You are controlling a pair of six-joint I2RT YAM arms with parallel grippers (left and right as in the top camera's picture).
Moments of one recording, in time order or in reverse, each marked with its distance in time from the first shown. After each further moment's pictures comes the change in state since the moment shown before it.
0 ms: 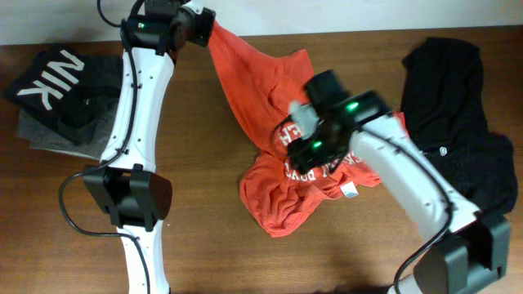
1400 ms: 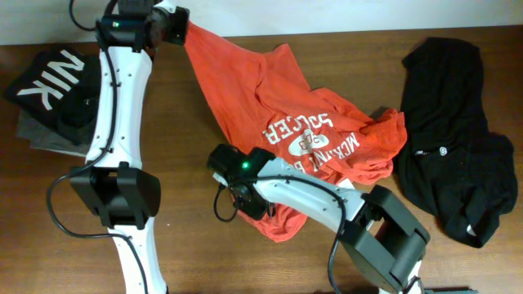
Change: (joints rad) left arm 0.097 0.000 0.000 -0.040 0.000 -0.043; right arm 0.423 0.274 -0.021 0.114 0.294 -0.066
